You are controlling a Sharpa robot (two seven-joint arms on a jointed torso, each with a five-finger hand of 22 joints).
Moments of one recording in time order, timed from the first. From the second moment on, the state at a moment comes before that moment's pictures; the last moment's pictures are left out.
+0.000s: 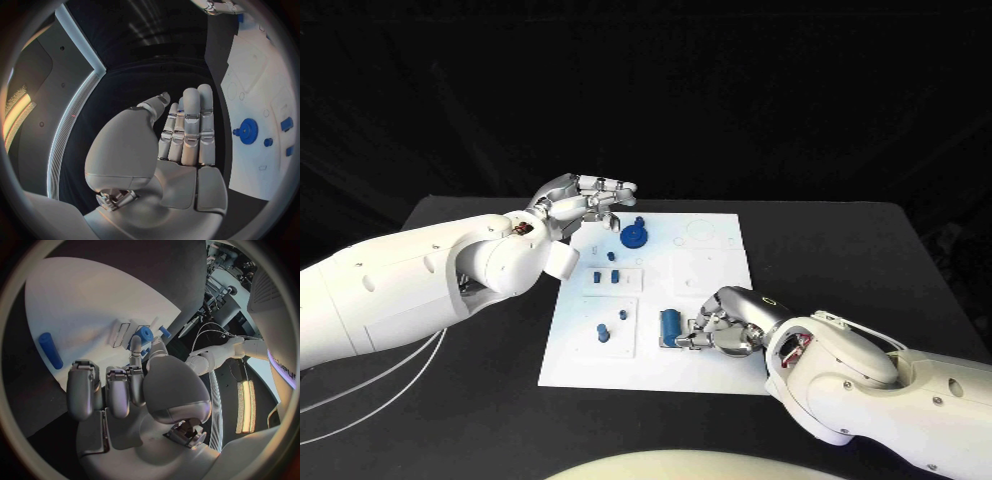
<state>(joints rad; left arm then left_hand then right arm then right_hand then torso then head) 1.16 -0.90 0.03 1.55 -0.10 -0.19 0.28 1.35 -0.12 0.42 0.05 0.12 1.02 0.18 0.08 0.10 1.13 0.11 0.17 0.12 1.26 0.02 0.92 0.41 0.18 1.08 0.11 0.82 0.61 1.04 -0.88 -0.12 1.92 -1.45 -0.41 -0.54 1.24 0.09 -0.23 0.19 0.21 1.13 0.02 0.41 0.51 1.46 -0.05 1.48 1.31 1.47 -0.10 1.56 1.31 0.05 1.47 0.01 1.38 1.31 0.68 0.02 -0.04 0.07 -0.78</state>
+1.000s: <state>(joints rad) 1.16 -0.90 0.03 1.55 -0.10 -0.19 0.28 1.35 -0.12 0.42 0.05 0.12 1.02 0.18 0.08 0.10 1.13 0.11 0.17 0.12 1.26 0.02 0.92 0.41 0.18 1.08 0.11 0.82 0.61 1.03 -0.79 -0.12 1.84 -1.46 -0.39 -0.53 1.26 0.08 -0.20 0.16 0.17 1.12 0.01 0.41 0.52 1.46 -0.05 1.48 1.31 1.47 -0.10 1.56 1.31 0.05 1.46 0.01 1.38 1.31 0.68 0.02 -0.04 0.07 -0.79</state>
